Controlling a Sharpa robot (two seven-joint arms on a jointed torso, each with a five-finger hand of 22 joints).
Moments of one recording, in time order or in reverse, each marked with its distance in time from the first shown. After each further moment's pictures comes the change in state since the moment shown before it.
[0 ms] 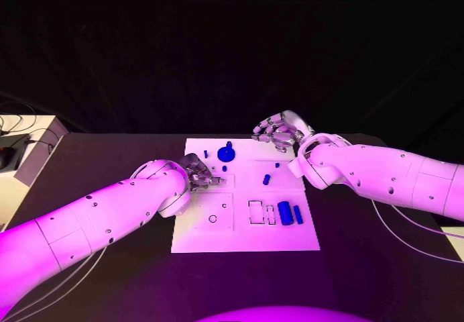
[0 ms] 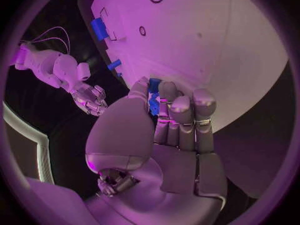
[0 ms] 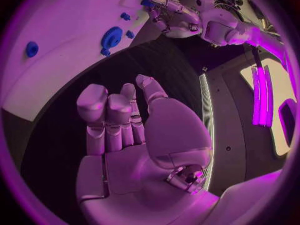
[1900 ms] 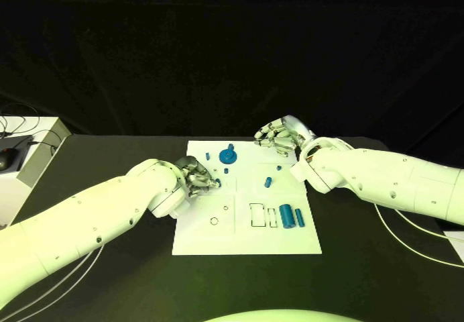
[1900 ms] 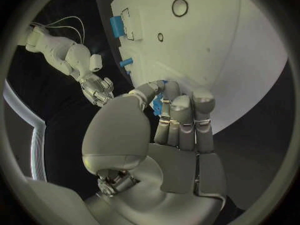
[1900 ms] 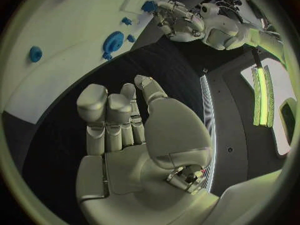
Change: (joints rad) left arm -0.003 -0.054 0.041 0.056 0.127 0.056 0.014; left_hand -0.044 -0.075 0.547 -0.150 0.004 -0.036 0.010 0.011 -0.010 -0.018 0.001 -0.011 -0.023 0.000 0.000 -0.015 -0.005 0.000 -0.018 0.003 -0.016 -0.016; right arm -0.004 -0.003 0.000 -0.001 -0.011 0.025 -0.013; right_hand 0.000 0.000 0.027 -0.016 0.029 -0.001 -0.001 0.000 0.004 0.000 0.000 0.000 -0.004 0.000 0.000 -0.004 0.000 0.000 0.000 0.000 -0.001 0.000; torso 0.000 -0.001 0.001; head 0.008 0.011
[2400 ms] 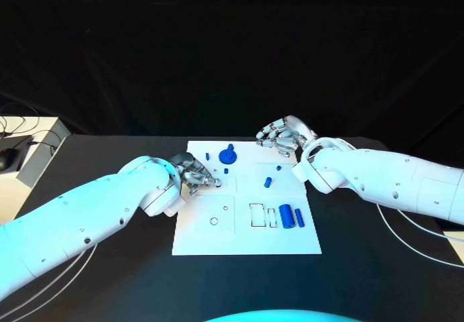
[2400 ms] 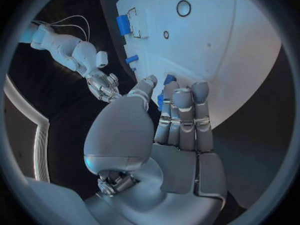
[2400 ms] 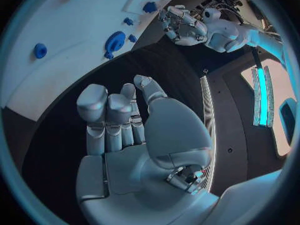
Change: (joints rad) left arm 0.000 -0.044 0.029 0.050 -0.003 0.007 0.018; left_hand 0.015 0.015 -0.360 0.080 0.000 -0.044 0.054 -0.080 -0.099 -0.095 0.048 -0.032 -0.032 -0.093 0.036 -0.114 -0.121 0.000 -0.115 0.018 -0.188 -0.133; right arm 0.000 -0.013 0.000 0.006 -0.006 0.001 -0.001; right_hand 0.000 0.000 0.010 -0.010 0.000 0.004 0.004 -0.006 -0.012 0.000 0.000 0.000 0.000 0.000 0.000 0.000 0.004 0.000 0.000 0.000 0.000 0.000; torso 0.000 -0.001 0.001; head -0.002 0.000
